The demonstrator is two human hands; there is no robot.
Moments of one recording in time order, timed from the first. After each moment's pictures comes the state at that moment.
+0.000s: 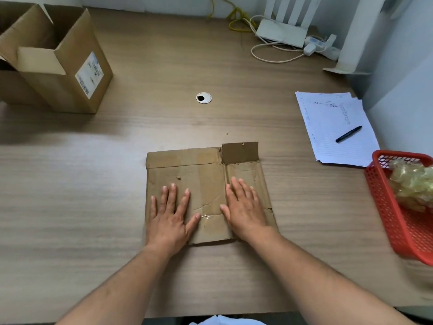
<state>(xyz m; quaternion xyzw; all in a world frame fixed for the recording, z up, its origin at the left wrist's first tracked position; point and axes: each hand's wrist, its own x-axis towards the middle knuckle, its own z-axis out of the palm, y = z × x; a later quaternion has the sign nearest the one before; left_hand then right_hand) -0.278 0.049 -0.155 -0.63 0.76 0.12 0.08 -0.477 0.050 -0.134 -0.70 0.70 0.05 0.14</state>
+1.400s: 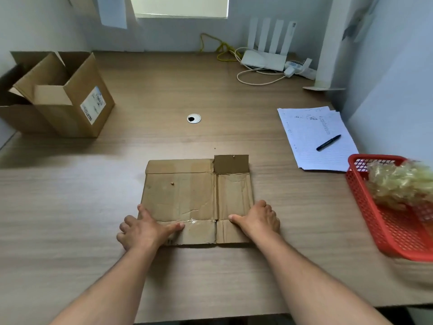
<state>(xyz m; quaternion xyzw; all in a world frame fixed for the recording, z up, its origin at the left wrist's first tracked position) -0.279 0.044 -0.115 -0.84 0.50 0.19 0.09 -0.527 0.065 -0.124 -0.41 0.88 -0.03 0.22</state>
